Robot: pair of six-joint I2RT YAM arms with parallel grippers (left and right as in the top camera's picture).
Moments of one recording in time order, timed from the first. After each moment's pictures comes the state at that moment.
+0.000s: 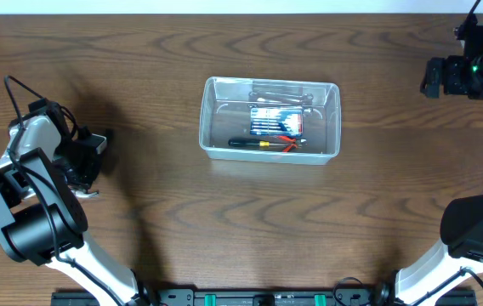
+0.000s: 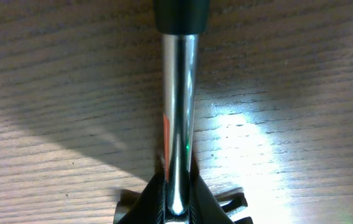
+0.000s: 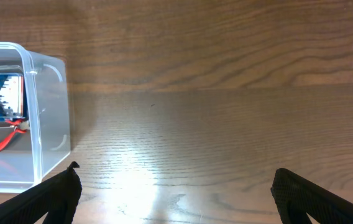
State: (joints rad) left arm 0.46 1.98 1.26 -0.95 -0.12 0.72; right arm -0.27 1.89 2.08 -1.46 -0.09 -0.18
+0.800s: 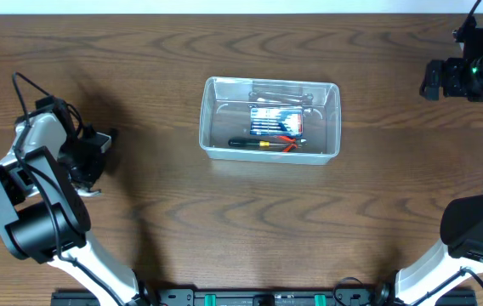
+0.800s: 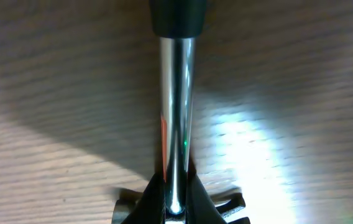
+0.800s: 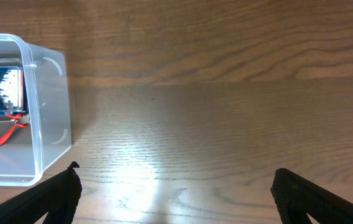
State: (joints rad) left arm 0.42 1.98 1.26 -0.96 -0.13 0.71; right arm -0.27 1.89 2.08 -1.48 -0.08 -0.18
